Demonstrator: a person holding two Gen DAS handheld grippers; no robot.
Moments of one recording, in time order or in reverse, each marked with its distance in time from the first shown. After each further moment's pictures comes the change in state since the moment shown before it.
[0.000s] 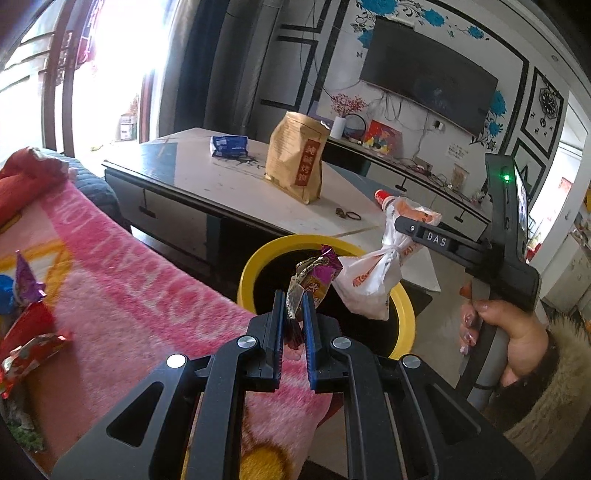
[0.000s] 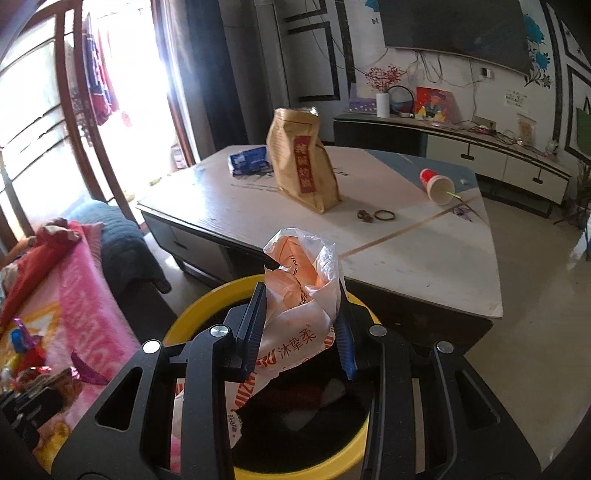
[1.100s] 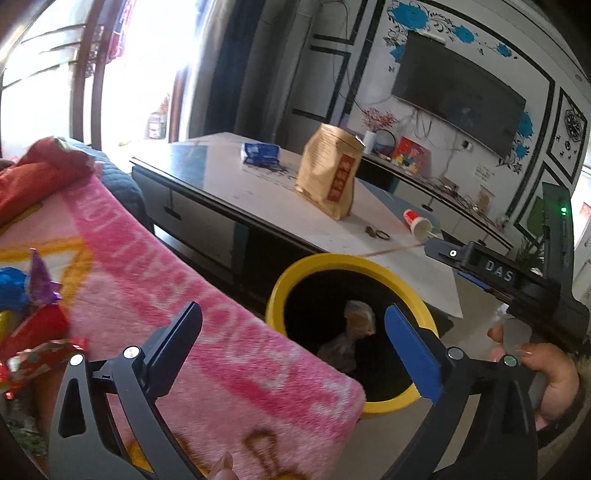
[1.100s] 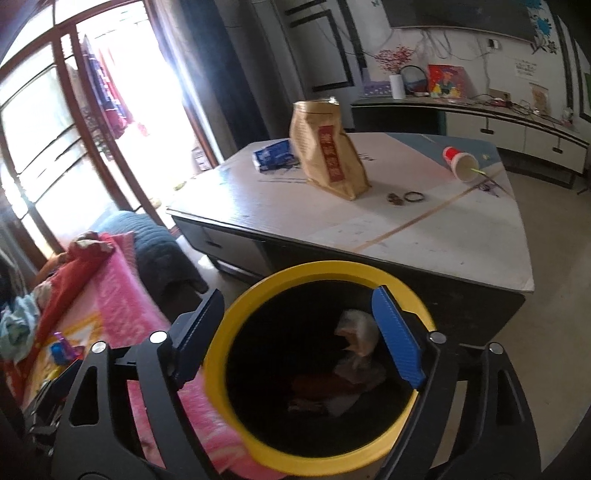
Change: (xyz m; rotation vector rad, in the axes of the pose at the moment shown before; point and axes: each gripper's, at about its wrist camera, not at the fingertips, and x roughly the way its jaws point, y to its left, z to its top) left arm -0.001 0.021 0.013 -0.083 -0.058 0.105; right arm -0.016 0.017 0.001 0.087 0.035 0.148
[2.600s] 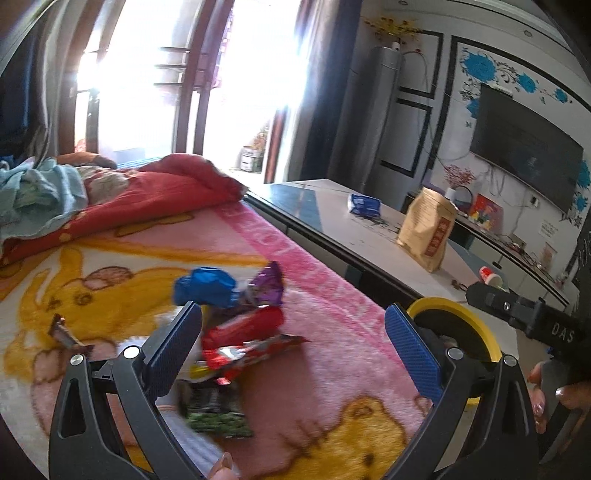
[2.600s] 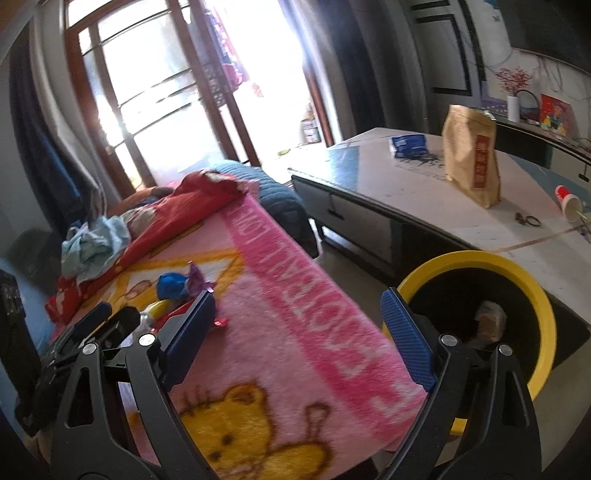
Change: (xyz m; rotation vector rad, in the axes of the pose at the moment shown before) left arm -0.130 0.123 -0.018 -0.143 -0.182 0.300; right arm -0.040 0.159 -0.050 -0.266 0.083 0.331
